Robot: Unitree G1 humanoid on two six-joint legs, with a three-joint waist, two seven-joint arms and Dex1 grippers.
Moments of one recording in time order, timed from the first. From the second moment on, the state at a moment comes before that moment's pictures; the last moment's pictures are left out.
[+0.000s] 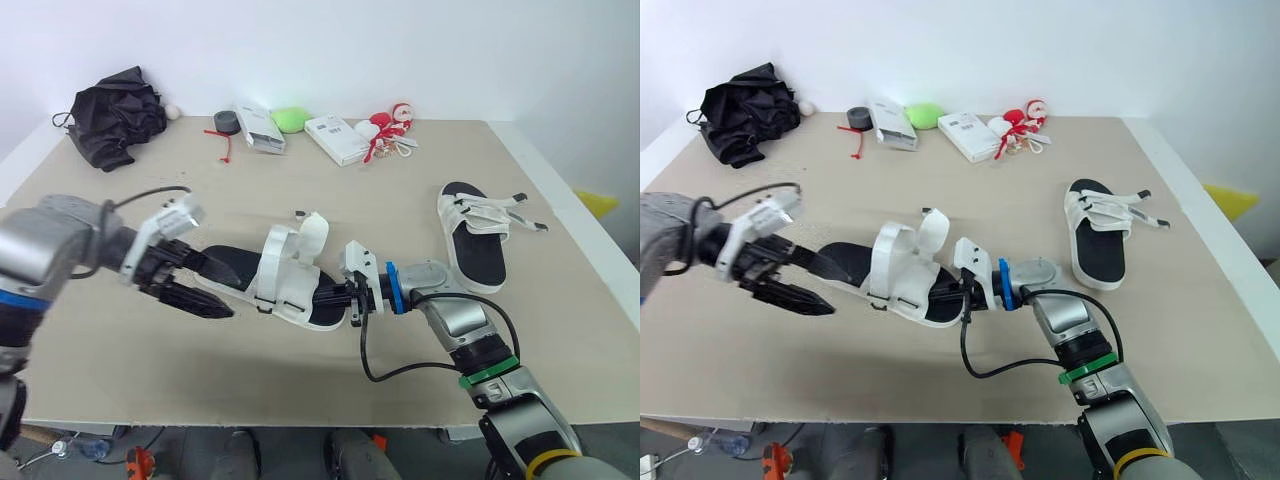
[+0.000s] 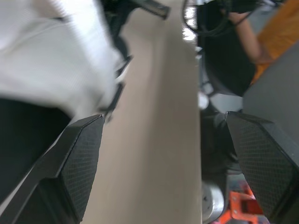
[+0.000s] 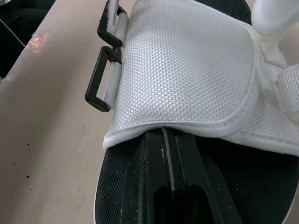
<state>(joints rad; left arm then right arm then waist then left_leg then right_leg) -0.72 1.07 -0.19 -0.02 -0.59 0.92 -1.59 -0.62 -0.39 0.30 0.21 0.19 0.34 1.22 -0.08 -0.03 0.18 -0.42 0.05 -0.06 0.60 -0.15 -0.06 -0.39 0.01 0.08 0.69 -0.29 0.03</state>
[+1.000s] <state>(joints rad) -0.38 0.72 -0.10 -0.15 -0.56 0.64 -1.24 -0.62 -0.39 0.30 0.21 0.19 0.34 1.21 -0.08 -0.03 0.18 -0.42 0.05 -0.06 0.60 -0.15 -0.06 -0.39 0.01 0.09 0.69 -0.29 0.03</state>
